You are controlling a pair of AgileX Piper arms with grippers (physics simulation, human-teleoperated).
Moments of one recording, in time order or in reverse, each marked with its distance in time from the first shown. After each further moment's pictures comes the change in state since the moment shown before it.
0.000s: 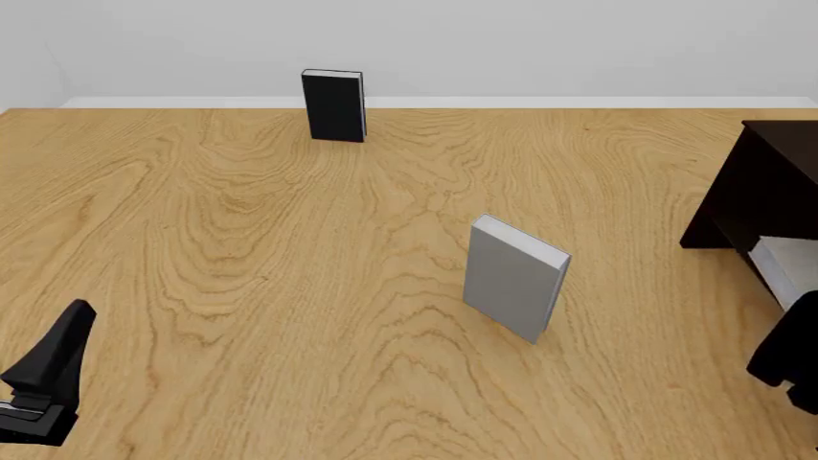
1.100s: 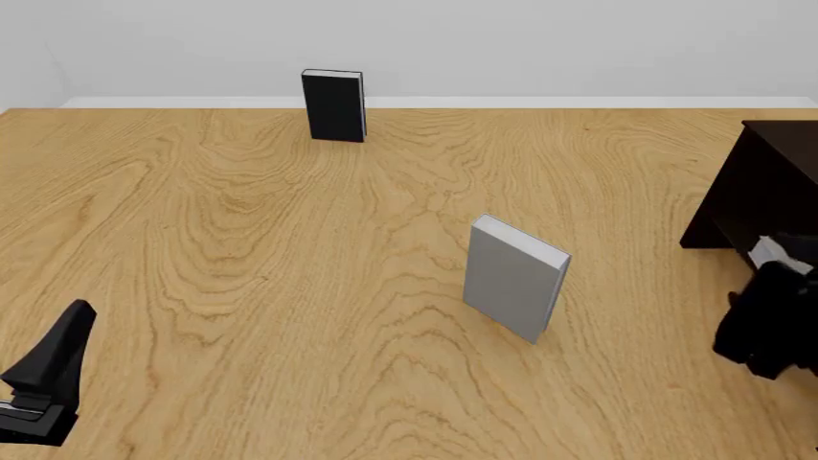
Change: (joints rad) left arm -0.001 0.000 0.000 0.001 -0.001; right arm 0.223 -0.091 -0.069 0.124 0.021
